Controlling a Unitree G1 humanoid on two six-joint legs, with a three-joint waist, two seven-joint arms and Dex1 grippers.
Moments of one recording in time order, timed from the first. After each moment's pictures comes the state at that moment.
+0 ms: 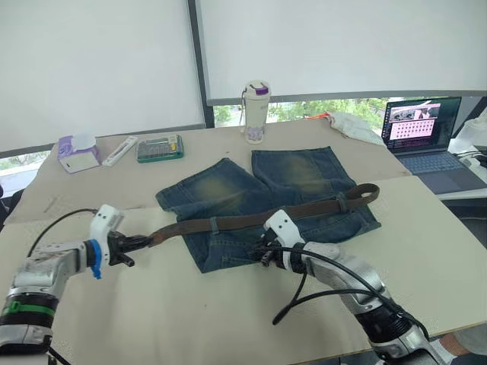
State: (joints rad) left arm -0.38 0.89 0.08 0.49 -0.43 0.51 -0.98; right arm -0.43 -0.36 0.34 -0.16 0.31 0.83 0.42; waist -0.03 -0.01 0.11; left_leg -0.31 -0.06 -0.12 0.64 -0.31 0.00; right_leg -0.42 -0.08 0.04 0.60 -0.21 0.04
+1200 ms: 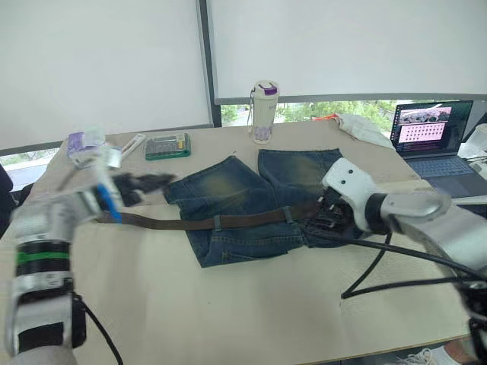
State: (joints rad) left arm -0.74 0.69 0.05 0.36 -0.56 0.84 -0.97; right arm -0.74 -0.99 0.31 -0.41 0.30 1.11 0.65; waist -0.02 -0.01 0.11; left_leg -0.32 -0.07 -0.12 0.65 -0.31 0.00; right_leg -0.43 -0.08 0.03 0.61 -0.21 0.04
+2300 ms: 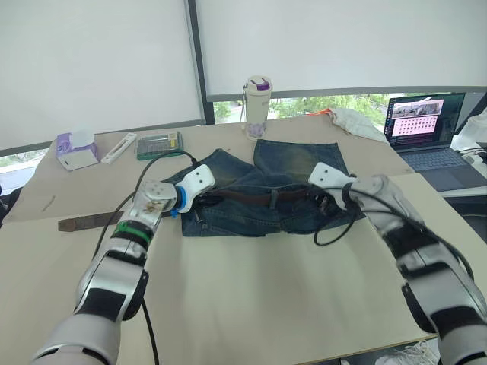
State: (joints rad) left arm -0.85 0.50 -0.17 0.75 -0.02 -0.10 -1.01; right arm -0.74 -0.67 0.30 0.29 -0.17 0.35 0.78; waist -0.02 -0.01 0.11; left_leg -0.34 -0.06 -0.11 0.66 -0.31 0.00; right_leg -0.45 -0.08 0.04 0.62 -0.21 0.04
